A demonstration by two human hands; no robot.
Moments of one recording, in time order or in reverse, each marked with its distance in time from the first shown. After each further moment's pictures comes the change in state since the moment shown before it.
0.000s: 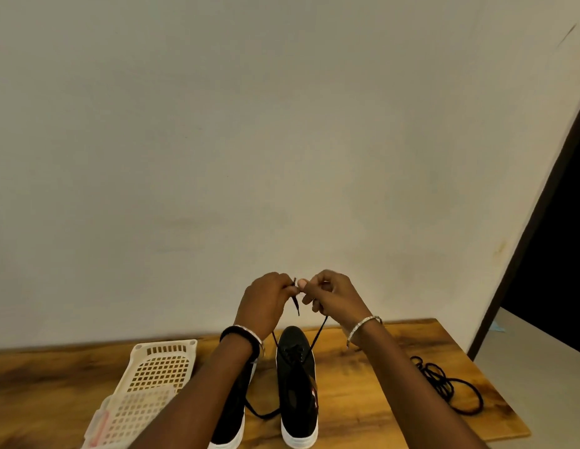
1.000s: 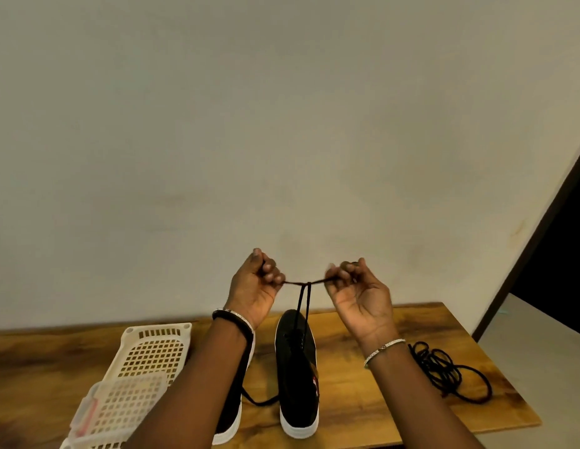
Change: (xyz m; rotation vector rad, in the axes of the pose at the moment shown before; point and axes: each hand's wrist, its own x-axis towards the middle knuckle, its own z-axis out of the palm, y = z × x) left_hand 0.019 -0.029 0.030 -1.863 0.157 -0.616; right_hand 0.017 0.048 -0.008 1.563 0.047 0.167
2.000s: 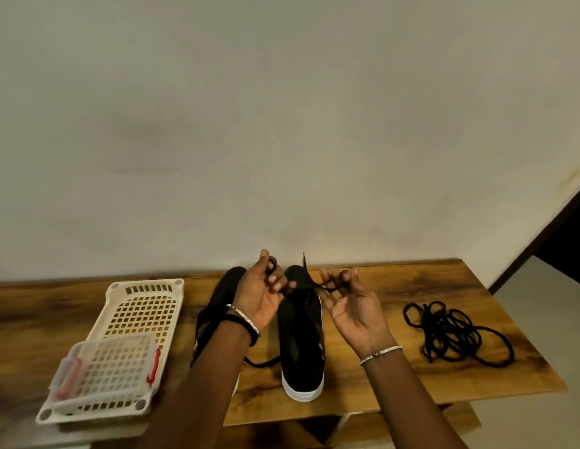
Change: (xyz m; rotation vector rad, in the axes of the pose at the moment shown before) left_hand 0.023 -0.075 -0.092 0.141 0.108 -0.189; right_hand 0.029 0.032 -0.126 -0.268 0.194 0.099
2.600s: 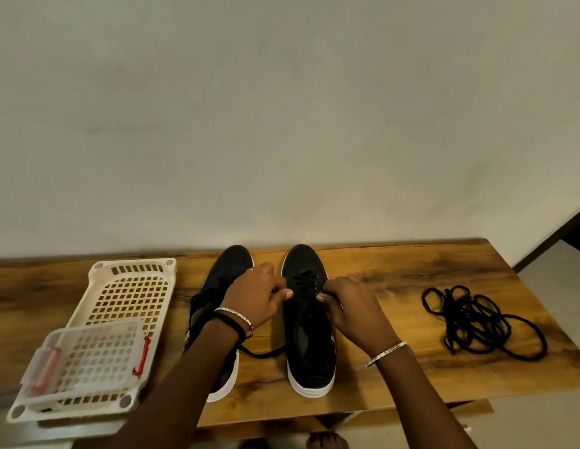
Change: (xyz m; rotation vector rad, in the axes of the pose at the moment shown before) left_hand 0.034 -0.020 -0.068 2.015 -0.170 0.406; right_hand 0.038 0.022 -0.059 -2.156 -0.234 -0.592
